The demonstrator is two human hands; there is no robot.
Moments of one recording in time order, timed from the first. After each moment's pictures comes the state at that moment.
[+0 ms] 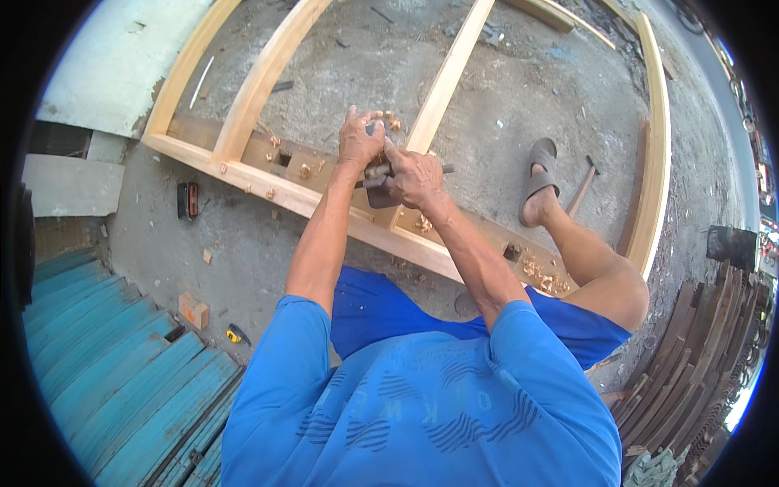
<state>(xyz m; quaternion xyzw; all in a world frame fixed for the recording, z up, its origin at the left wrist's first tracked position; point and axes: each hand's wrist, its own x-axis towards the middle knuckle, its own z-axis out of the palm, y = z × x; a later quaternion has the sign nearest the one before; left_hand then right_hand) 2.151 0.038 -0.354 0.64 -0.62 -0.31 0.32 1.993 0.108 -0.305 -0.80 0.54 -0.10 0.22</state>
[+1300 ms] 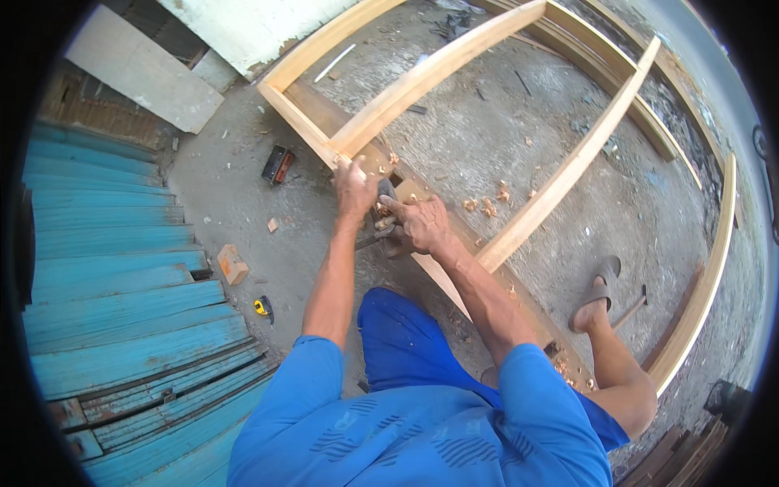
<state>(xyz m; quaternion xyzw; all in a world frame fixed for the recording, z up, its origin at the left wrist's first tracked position) 2.379 0.110 -0.333 0.83 -0.48 -0.09 0.28 2.165 0.090 -0.274 -0.89 0.33 -0.06 0.30</state>
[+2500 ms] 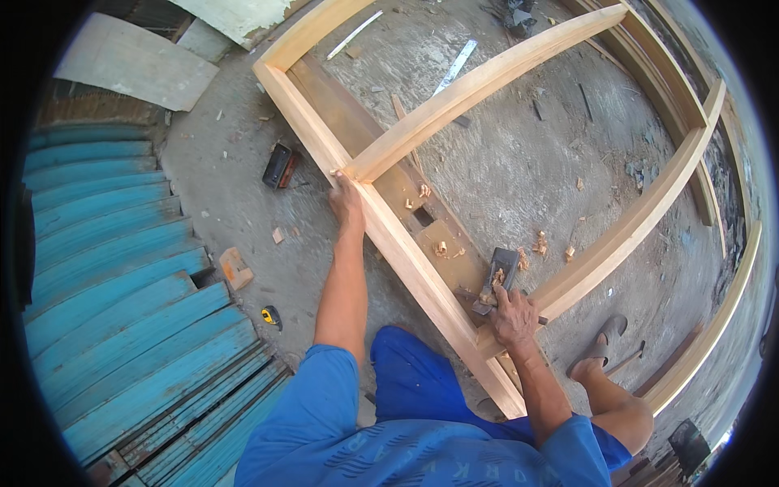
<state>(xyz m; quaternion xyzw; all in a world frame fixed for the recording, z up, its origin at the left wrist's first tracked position) 2.497 0.040 -0.438 0.88 0.03 -0.21 0.42 2.068 0.071 -0.338 -0.85 0.46 0.08 0.23</state>
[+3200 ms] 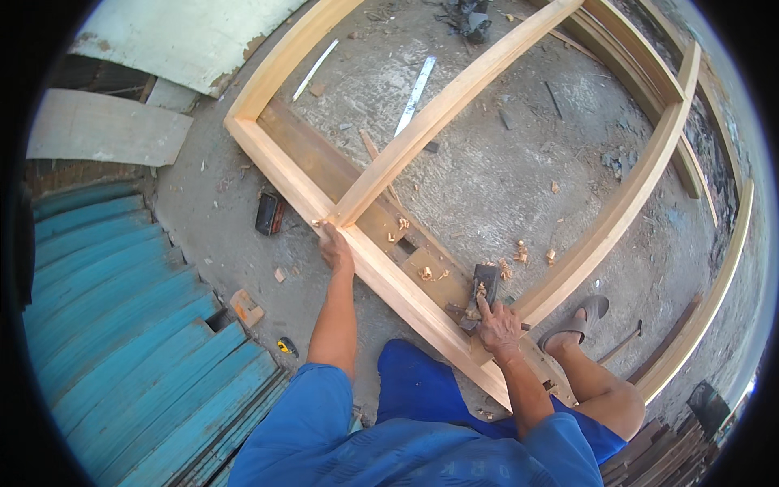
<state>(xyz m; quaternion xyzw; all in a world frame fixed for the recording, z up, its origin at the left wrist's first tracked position) 2.487 0.033 -0.405 0.93 0.04 -0.23 0.28 2.075 0.057 -0.328 -0.81 0.48 0.18 0.27</state>
